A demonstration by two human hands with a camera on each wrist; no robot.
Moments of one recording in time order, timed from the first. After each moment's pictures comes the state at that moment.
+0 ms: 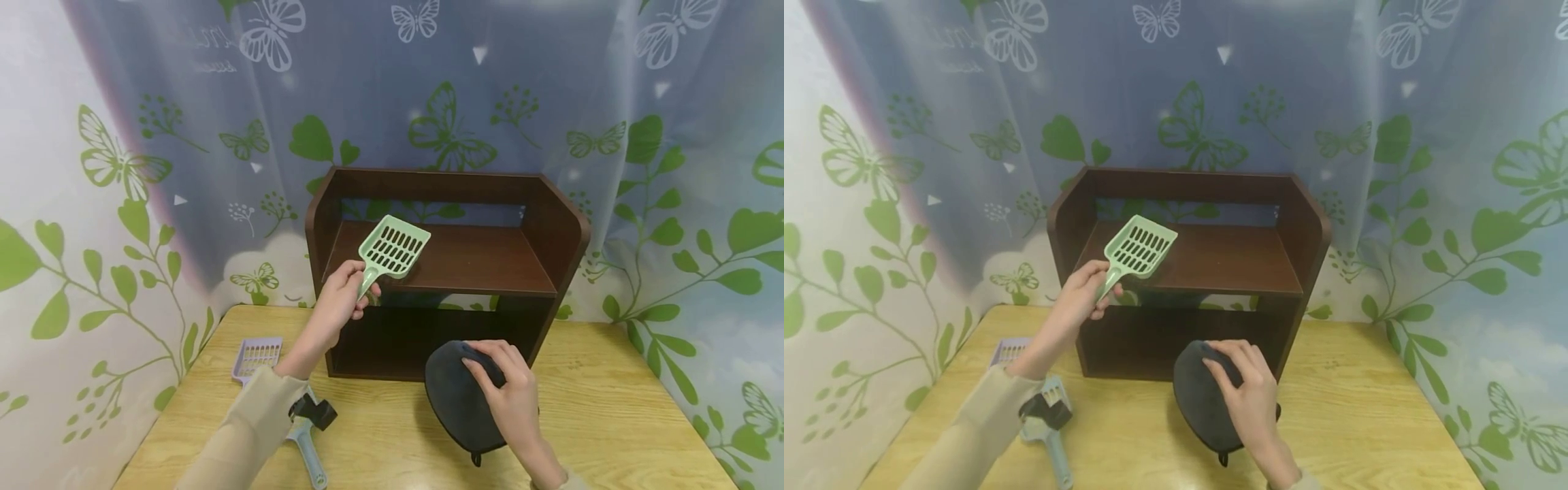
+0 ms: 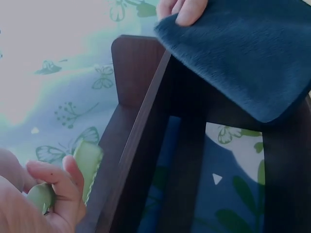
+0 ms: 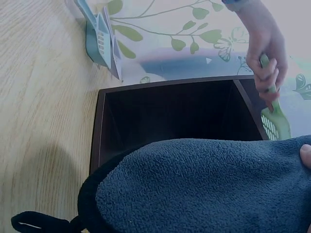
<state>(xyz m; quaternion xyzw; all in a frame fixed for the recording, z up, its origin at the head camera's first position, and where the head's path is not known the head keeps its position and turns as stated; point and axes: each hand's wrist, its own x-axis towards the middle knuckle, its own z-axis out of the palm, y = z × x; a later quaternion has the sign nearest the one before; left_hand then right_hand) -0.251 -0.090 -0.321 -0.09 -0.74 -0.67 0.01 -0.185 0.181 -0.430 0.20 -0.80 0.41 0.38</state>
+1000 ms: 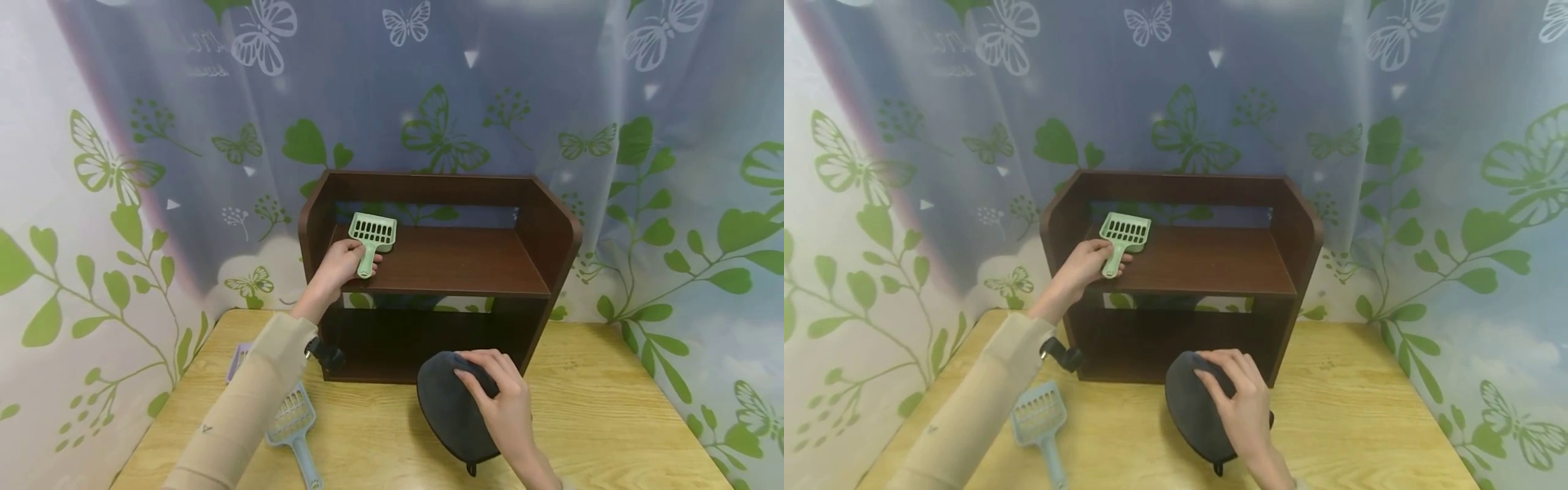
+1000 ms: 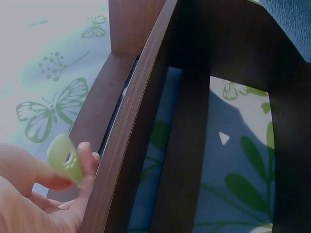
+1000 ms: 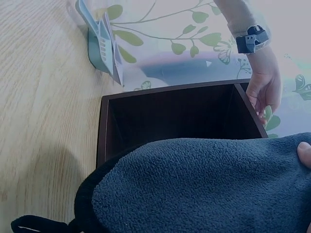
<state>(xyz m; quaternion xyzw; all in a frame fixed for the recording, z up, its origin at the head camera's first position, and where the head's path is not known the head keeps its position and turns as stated) -0.320 -0.086 -0.299 -0.06 -0.76 -0.64 -0.04 -0.177 0.180 -0.434 0.19 -0.81 0.43 0.35</state>
